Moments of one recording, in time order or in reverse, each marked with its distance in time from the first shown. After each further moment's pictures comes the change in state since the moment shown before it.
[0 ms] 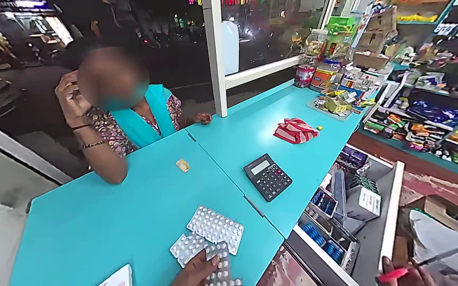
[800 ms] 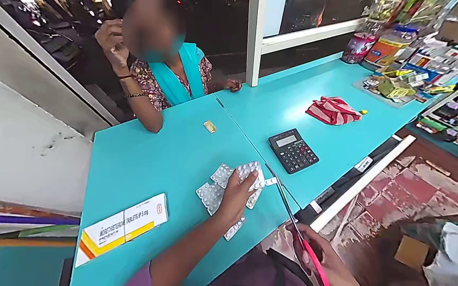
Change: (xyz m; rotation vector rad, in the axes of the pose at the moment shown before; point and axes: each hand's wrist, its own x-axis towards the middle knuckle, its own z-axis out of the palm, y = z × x) left_hand 0.058 0.019 0.069 0.023 0.269 0.327; right_hand -0.044 -0.100 0.057 0.527 -1.476 0.483
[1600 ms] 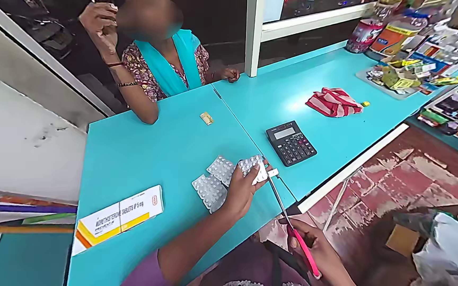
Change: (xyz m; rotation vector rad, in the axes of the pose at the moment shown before) left_hand 0.002 -0.012 0.024 -0.214 0.023 -0.044; right_hand 0.001 -0.002 0.004 0.050 0.083 0.112
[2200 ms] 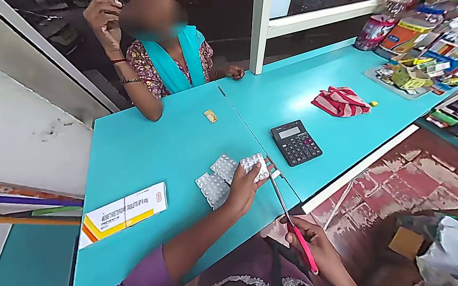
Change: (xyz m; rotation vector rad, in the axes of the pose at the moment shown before) left_hand 0.006 0.000 -0.005 -0.032 0.035 -0.025; right_hand 0.010 0.002 0.005 -0.026 0.009 -0.019
